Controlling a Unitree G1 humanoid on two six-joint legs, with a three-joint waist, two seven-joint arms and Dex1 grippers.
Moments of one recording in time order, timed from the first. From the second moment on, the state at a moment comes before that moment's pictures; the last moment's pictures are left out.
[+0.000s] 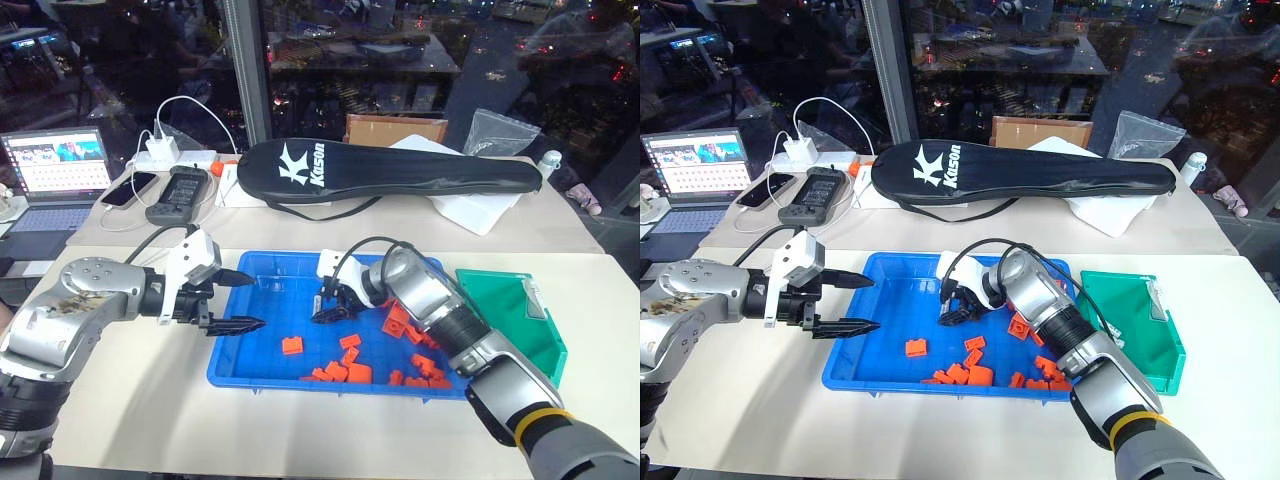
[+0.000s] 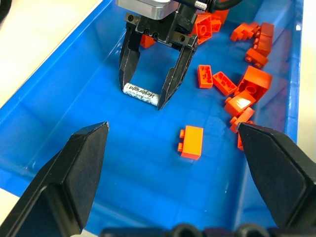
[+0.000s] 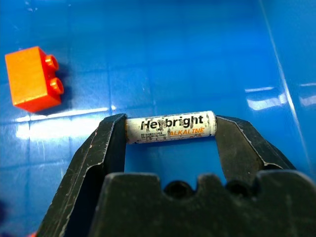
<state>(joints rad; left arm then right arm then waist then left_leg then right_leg) -0.40 0.96 0.02 -0.31 -0.56 0.73 -1.15 -0.88 -0.38 0.52 0.30 -0.02 0.59 1.09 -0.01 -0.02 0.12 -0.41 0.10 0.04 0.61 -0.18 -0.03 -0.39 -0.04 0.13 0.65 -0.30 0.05</state>
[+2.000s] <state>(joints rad) -0.47 0.70 0.18 -0.08 -0.42 0.55 -0.89 -0.11 -0.81 -0.52 -0.38 0.46 0.77 0.91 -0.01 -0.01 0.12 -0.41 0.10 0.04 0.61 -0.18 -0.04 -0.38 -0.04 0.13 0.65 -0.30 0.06</state>
